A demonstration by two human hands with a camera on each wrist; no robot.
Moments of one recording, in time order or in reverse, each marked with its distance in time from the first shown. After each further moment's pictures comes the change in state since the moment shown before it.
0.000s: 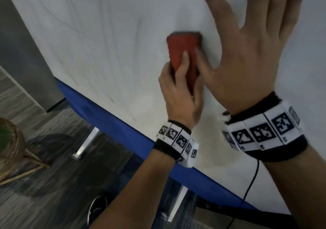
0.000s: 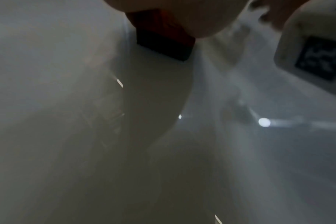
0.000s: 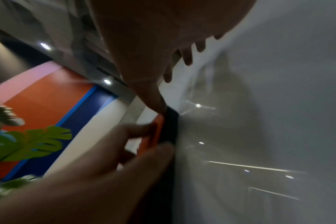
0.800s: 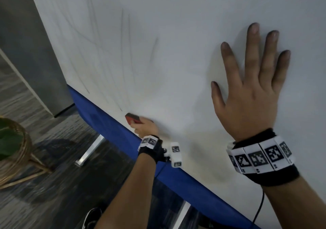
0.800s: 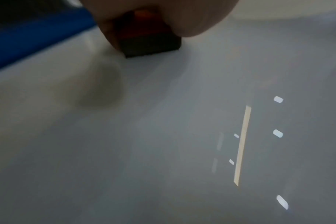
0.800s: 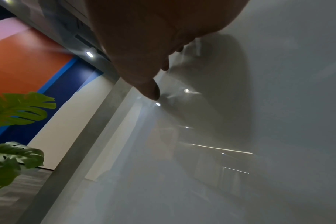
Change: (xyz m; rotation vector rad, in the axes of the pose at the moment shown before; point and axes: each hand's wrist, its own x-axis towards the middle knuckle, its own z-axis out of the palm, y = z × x) left_hand -0.028 -0.156 -0.022 -0.008 0.394 -1.319; right_hand -0.041 0.007 0.013 -0.152 -0.216 -0.018
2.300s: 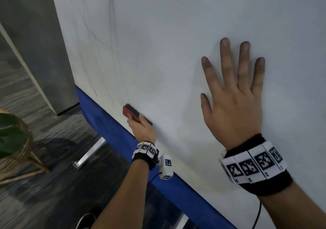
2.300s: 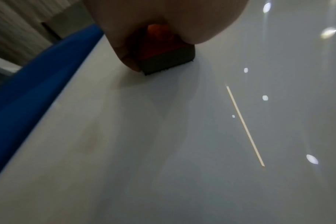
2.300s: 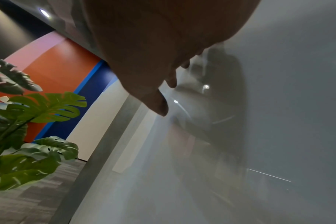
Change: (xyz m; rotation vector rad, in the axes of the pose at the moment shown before) left_hand 0.055 -0.001 -0.007 0.009 -0.086 0.411; right_hand 0.025 -0.044 0.012 0.035 -0.100 -0.167
